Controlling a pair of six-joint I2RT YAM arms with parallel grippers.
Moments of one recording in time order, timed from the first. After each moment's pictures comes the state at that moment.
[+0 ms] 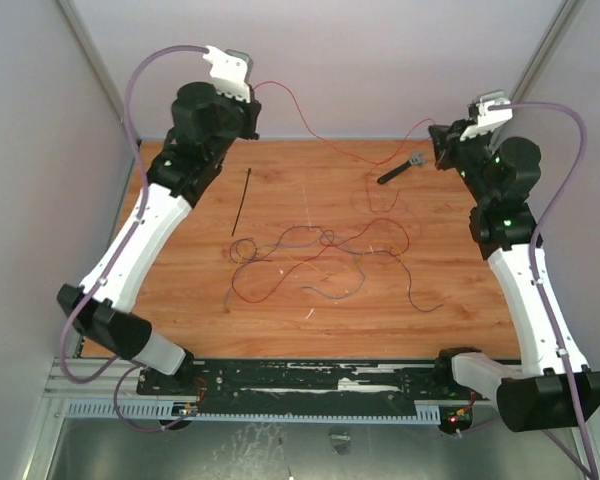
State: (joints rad) left arm -0.44 1.52 1.72 -0.27 -0.10 0.05; right arm 0.10 1.13 1.26 -0.04 -0.17 -0.01
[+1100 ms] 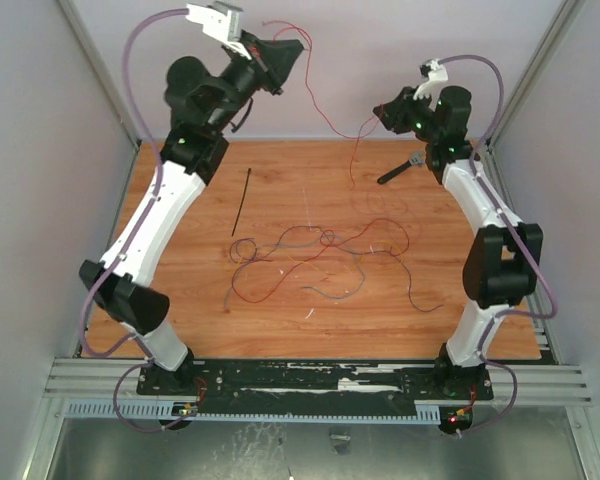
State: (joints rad) left arm -0.44 1.64 1.95 0.17 0.27 -0.28; right arm 0.11 1.79 1.57 0.22 -0.51 0.33
